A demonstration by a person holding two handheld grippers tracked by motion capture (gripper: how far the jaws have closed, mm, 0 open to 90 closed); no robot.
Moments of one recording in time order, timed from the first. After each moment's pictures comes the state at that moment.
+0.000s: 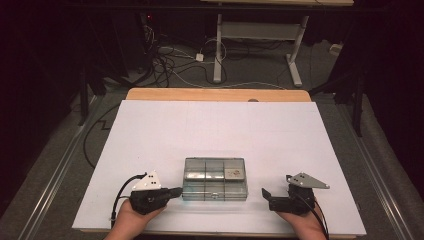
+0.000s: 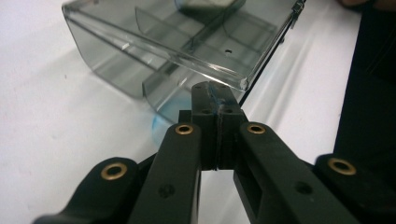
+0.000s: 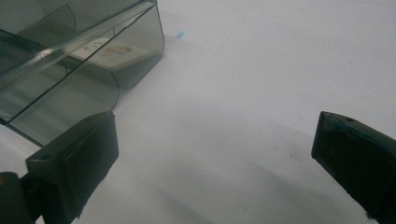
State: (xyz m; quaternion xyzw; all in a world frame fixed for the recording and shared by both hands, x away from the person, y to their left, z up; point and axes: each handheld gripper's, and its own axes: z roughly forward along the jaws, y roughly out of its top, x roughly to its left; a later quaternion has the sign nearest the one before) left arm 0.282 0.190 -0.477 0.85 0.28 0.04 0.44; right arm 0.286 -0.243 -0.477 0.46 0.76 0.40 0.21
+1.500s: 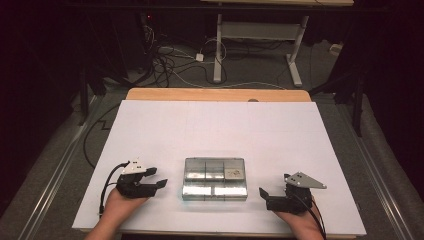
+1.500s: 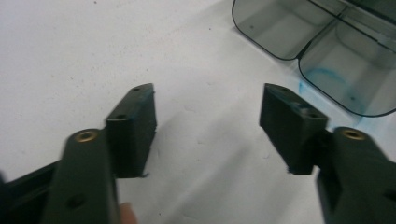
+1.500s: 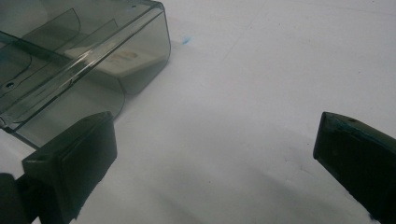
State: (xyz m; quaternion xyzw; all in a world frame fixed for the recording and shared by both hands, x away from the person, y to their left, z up) left arm 0.324 0.237 -0.495 0.83 0.38 0.09 0.40; right arm 0.287 -0.237 -0.477 0.45 0.76 0.41 0.22
